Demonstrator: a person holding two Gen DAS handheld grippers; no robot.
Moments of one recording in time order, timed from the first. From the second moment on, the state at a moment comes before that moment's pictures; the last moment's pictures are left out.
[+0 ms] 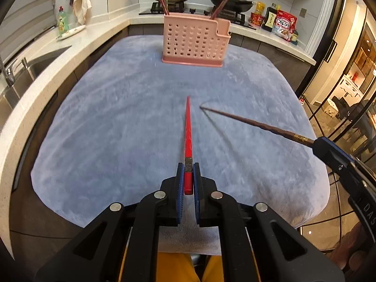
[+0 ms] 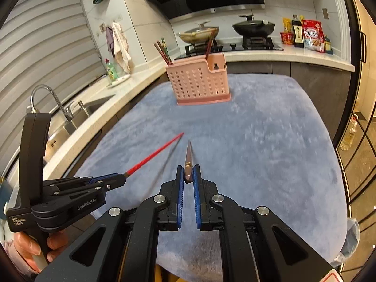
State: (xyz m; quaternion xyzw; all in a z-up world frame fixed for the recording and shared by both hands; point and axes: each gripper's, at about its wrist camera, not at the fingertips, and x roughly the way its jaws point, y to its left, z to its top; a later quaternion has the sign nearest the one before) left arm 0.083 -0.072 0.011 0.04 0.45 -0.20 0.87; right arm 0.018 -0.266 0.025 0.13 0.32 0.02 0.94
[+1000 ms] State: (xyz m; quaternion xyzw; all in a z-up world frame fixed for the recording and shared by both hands) left arm 0.196 -0.071 0.133 0.00 0.35 -0.21 0.91; right arm 0.123 -0.306 0.125 0.15 0.21 0.04 0.96
